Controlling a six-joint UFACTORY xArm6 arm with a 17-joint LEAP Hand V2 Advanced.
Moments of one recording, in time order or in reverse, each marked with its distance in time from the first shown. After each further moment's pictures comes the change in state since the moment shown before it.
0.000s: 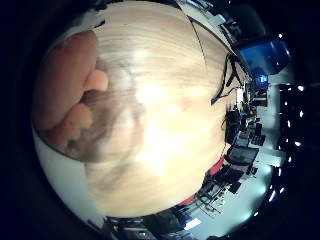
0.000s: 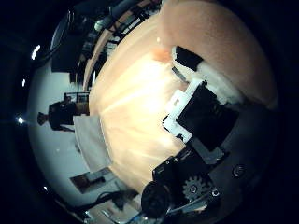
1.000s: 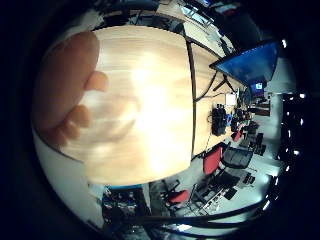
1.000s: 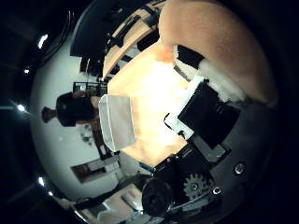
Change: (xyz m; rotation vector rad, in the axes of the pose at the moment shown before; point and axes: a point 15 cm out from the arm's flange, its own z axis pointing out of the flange) arm -0.099 0.071 -0.153 0.000 -0.049 -0.138
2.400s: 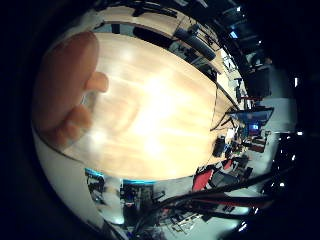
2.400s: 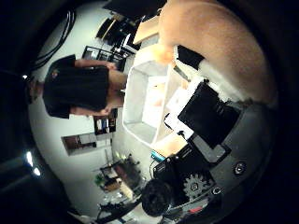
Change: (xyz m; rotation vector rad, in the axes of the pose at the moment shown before) arm -0.284 0.015 -0.012 -0.010 -0.030 -0.346
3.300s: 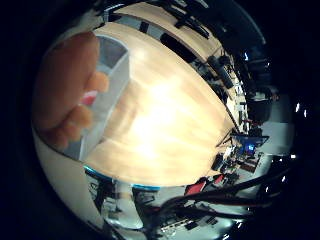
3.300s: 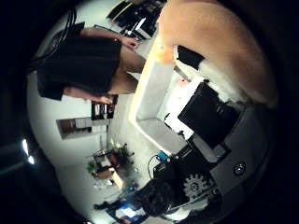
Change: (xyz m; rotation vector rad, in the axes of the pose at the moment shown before) arm -0.148 -0.028 0.047 -0.007 0.003 -0.195
